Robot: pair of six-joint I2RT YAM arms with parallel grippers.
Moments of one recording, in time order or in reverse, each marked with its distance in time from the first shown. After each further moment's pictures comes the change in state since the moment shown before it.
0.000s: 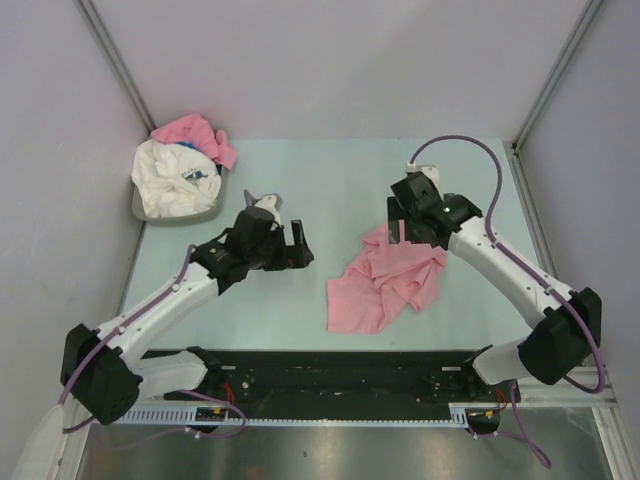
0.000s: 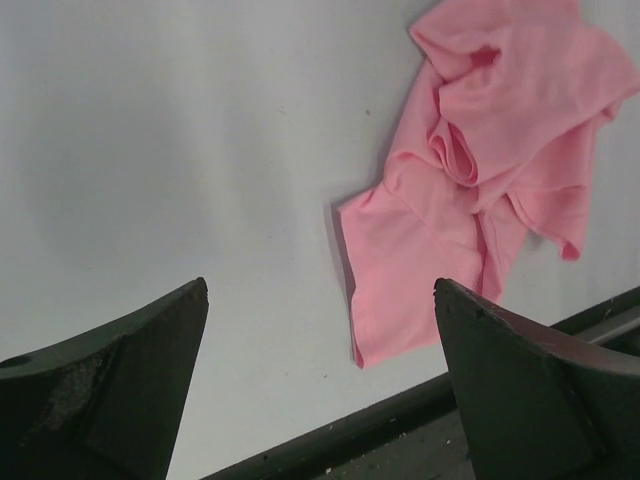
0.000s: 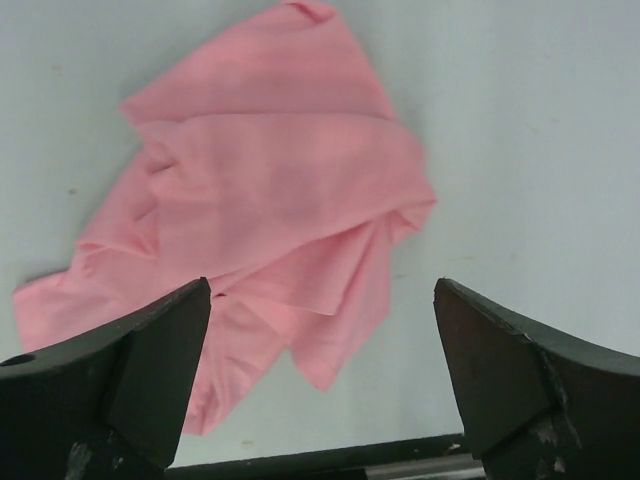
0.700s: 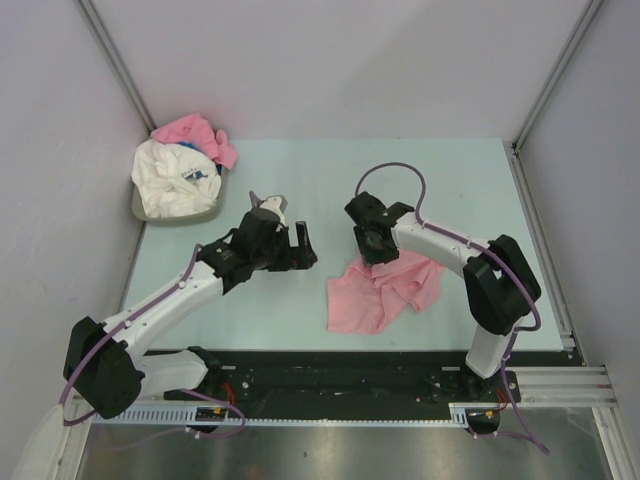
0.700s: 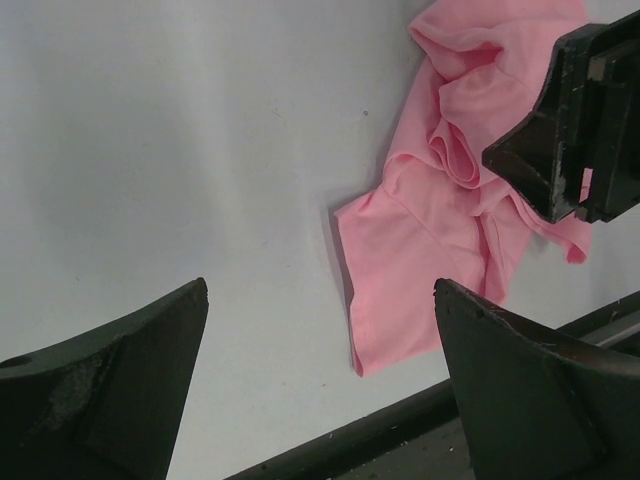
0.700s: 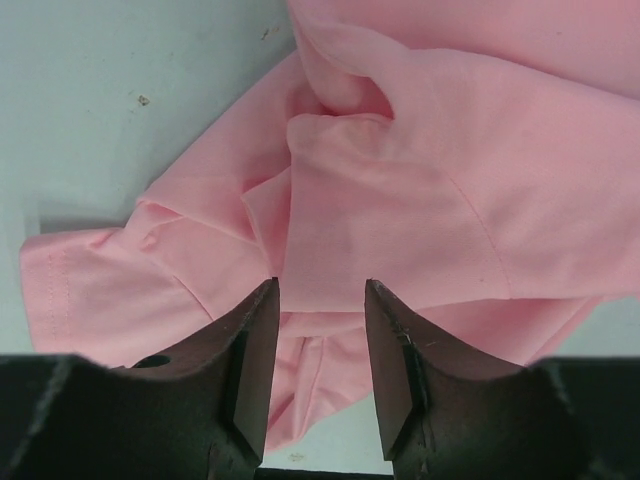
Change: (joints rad) left arm -0.048 0.064 -0.006 0.041 -0.005 -0.002; right arm 0.119 0.378 0.006 0.150 -0.252 -0.050
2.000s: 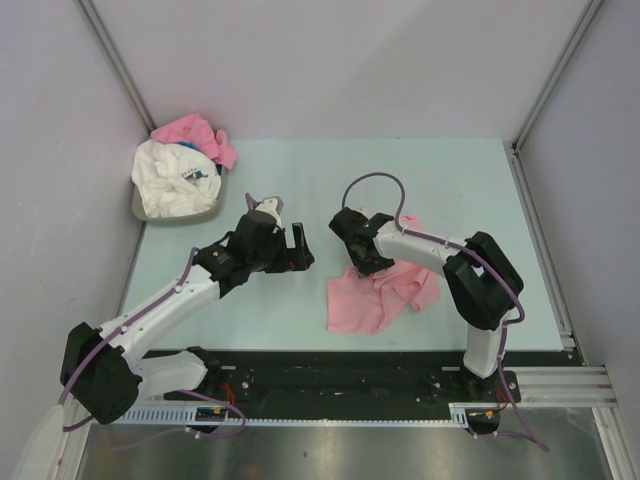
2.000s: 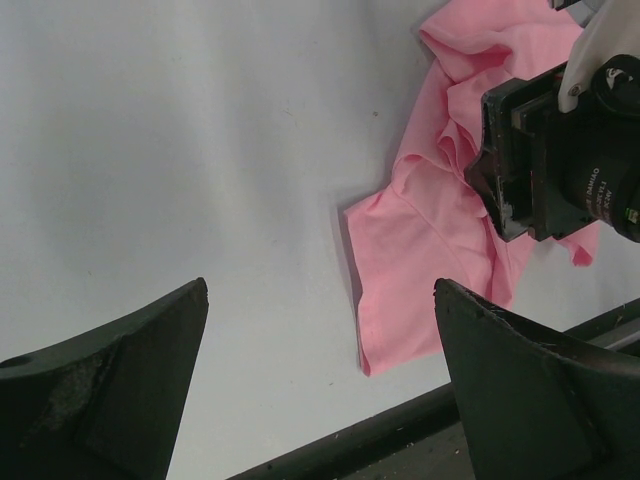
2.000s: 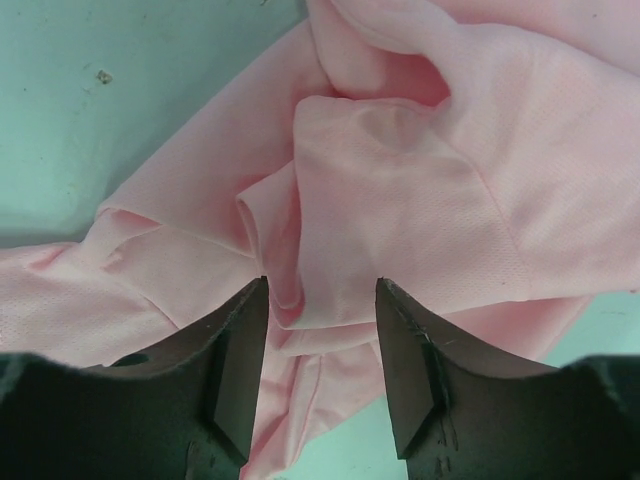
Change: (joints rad) left arm 0.013 -0.034 -0.029 0.004 -0.012 0.001; right arm 0.086 0.088 0.000 -0.012 0.145 0.007
